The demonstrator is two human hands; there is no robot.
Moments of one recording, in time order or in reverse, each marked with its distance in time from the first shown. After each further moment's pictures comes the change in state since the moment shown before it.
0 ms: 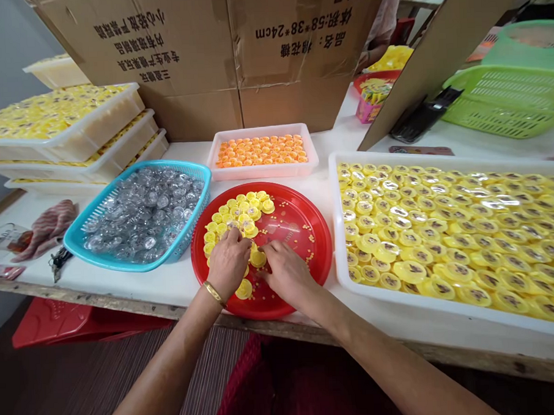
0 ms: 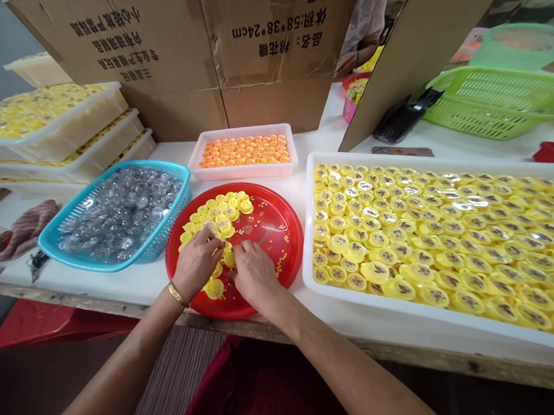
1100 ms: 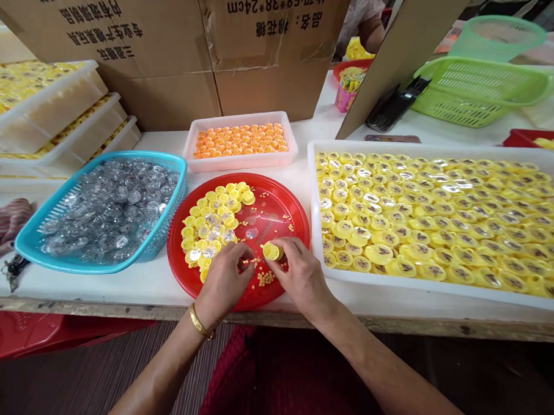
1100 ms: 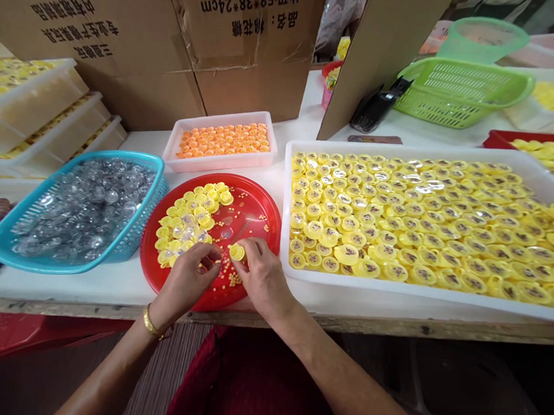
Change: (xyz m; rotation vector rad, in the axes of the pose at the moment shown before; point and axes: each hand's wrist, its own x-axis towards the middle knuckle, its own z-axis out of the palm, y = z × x) left_hand -0.022 0.046 -0.004 -0.723 -0.073 -0.150; right_hand -0.046 0.036 -0.002 0.182 0.572 -0.095
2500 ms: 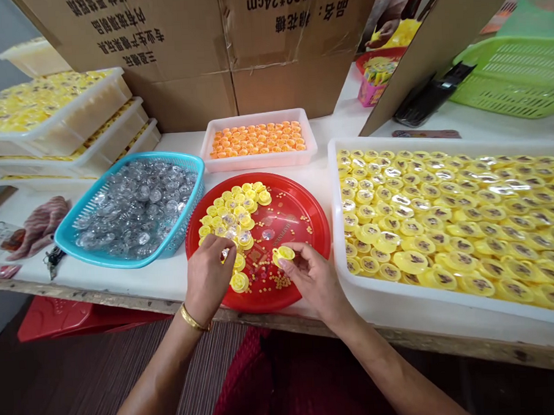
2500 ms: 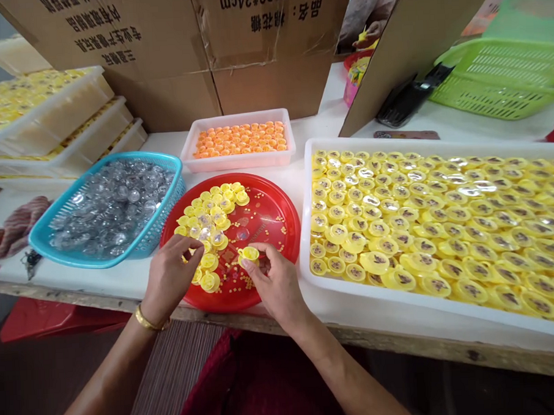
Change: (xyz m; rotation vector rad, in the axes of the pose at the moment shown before) left_hand -0.007 -0.023 -0.037 0.370 0.280 0.001; right_hand -0.003 -0.008 0.005 0.610 -0.133 0.499
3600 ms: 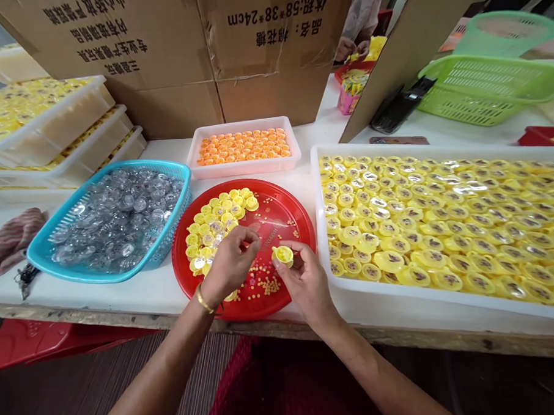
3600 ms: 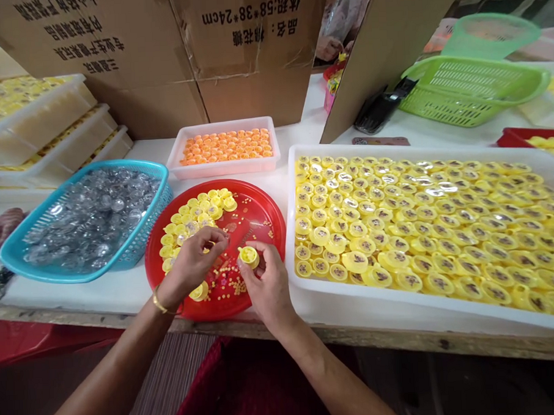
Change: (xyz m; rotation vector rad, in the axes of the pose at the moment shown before) left_hand 0.035 0.035 0.031 -0.541 -0.262 0.028; right_hand -0.001 0.007 0.003 0.089 0.192 -0.074
